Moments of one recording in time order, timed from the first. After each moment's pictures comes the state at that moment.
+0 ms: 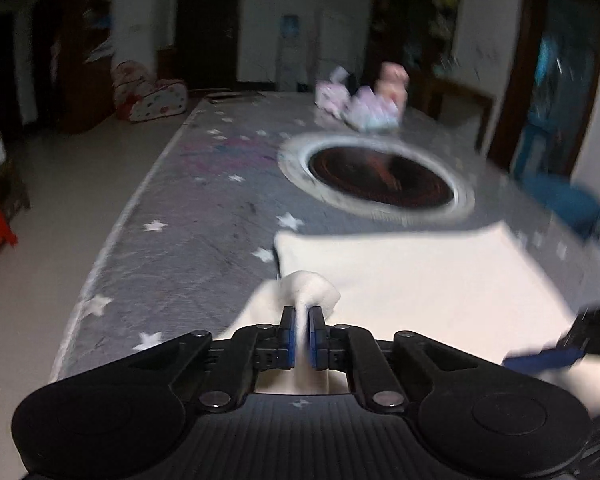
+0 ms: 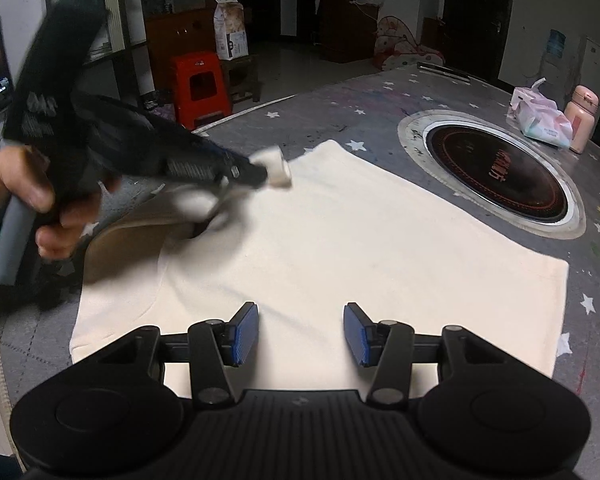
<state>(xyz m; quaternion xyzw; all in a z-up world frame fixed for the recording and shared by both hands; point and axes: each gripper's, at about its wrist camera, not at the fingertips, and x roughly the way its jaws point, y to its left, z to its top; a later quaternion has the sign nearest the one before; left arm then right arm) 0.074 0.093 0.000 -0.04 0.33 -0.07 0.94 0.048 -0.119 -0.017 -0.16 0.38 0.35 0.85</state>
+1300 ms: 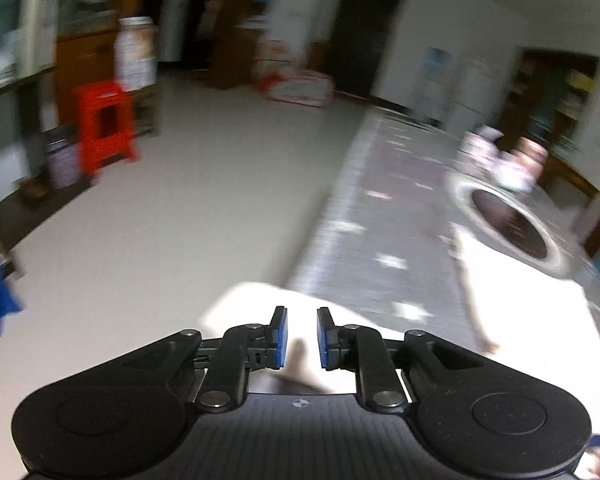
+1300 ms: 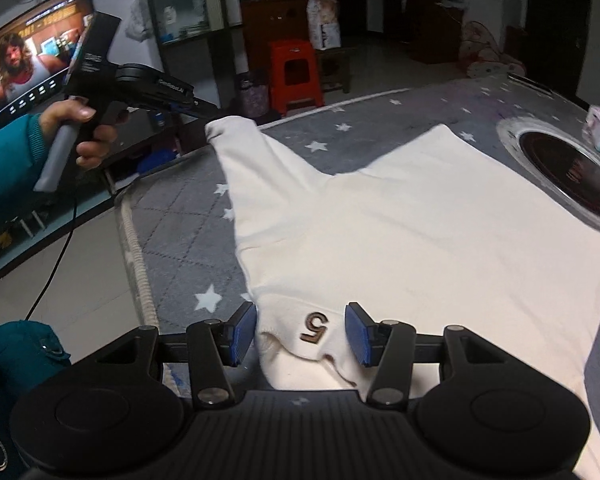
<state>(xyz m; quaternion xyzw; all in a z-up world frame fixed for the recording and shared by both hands) -0.060 0.205 0.011 -0.15 0.33 0.08 0.93 -0.048 -0.129 -0.007 -0.17 0.38 0.45 0.79</state>
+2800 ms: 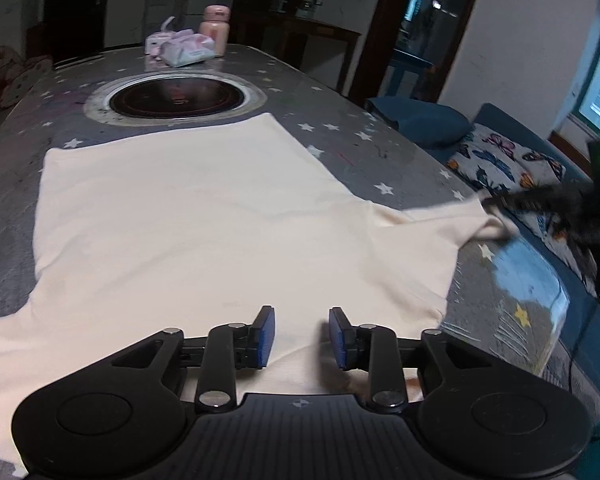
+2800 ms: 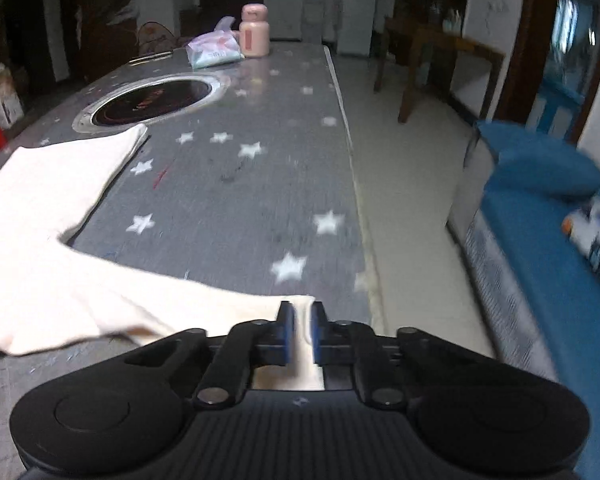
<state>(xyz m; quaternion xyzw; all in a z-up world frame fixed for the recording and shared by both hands) -0.033 -0.036 -0.019 0.01 0.39 -0.28 0.88 -0.003 -0.411 -0.021 -0.05 0.39 0.02 0.92</state>
